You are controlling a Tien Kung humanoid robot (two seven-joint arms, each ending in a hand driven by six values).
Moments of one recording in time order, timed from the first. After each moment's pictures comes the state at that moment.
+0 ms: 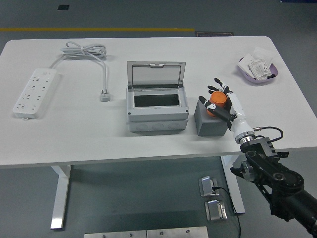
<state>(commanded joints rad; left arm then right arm) -0.13 0.28 -0.73 -0.20 0.72 0.09 0.27 0.39 -0.17 0.92 0.88 -0.90 -0.23 0.48</state>
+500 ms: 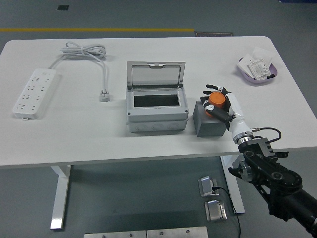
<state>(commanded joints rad) -0.14 0.27 -0.73 -0.20 0.73 0.09 0.27 0.40 -0.17 0.88 0.88 -0.87 -0.24 0.48</state>
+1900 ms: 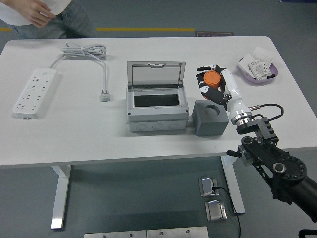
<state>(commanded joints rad) -0.14 0.28 -0.71 -0.20 0.70 0.10 0.25 0.47 -0.23 0.91 1.11 -1.15 -0.33 0.32</state>
